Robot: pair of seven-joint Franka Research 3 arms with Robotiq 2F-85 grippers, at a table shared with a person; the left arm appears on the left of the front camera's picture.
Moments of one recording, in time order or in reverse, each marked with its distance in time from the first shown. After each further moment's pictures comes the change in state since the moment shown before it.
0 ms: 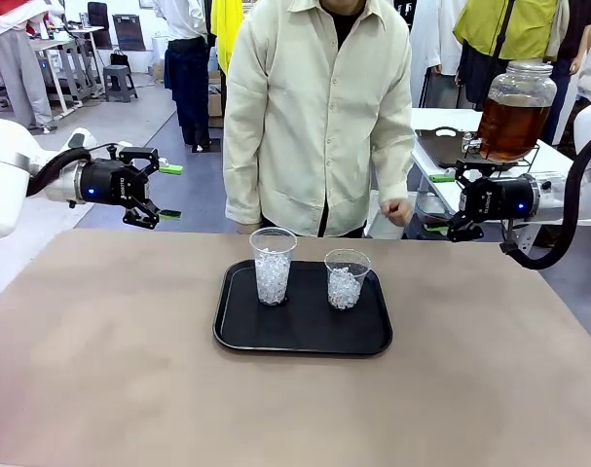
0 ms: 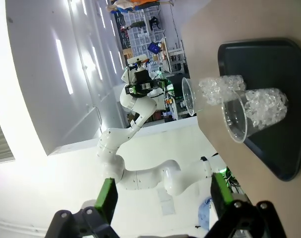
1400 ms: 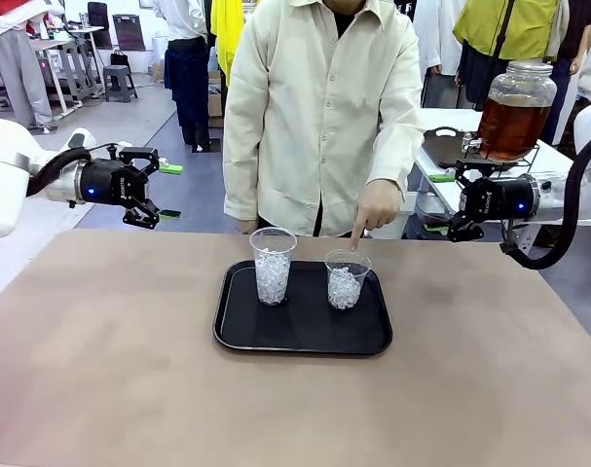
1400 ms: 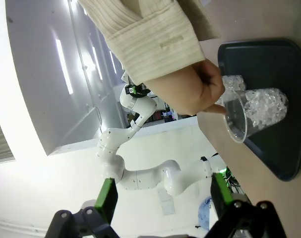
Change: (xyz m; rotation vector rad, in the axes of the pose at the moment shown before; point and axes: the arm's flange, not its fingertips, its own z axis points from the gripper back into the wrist) left arm 0.000 0.000 0.000 0.000 0.000 0.000; right arm 0.000 0.000 0.000 0.000 0.000 0.000
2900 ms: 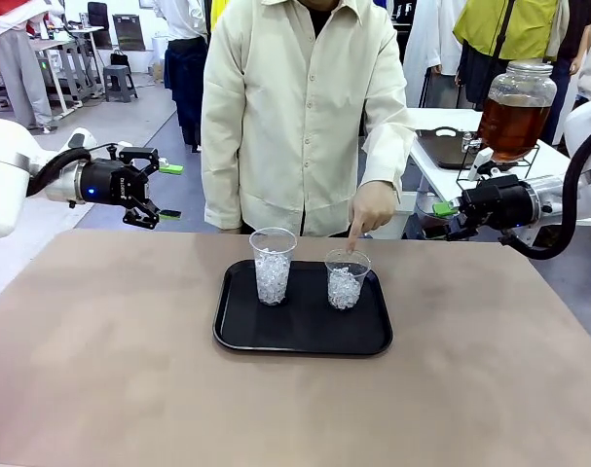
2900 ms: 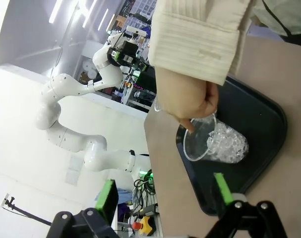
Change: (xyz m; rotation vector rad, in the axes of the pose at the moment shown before) left arm 0.000 0.000 0.000 0.000 0.000 0.000; right arm -0.002 -0.014 0.001 -0.132 0.061 0.661
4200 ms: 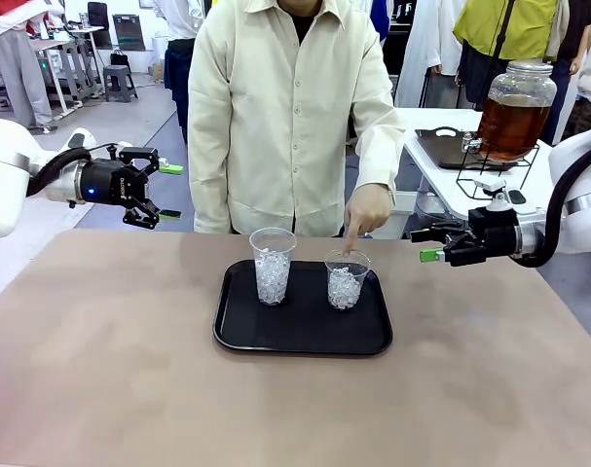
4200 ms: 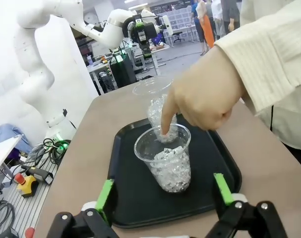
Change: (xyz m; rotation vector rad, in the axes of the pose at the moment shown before) left arm 0.000 0.000 0.000 0.000 0.000 0.000; right arm -0.038 -0.034 -0.026 -0.100 -0.078 0.831
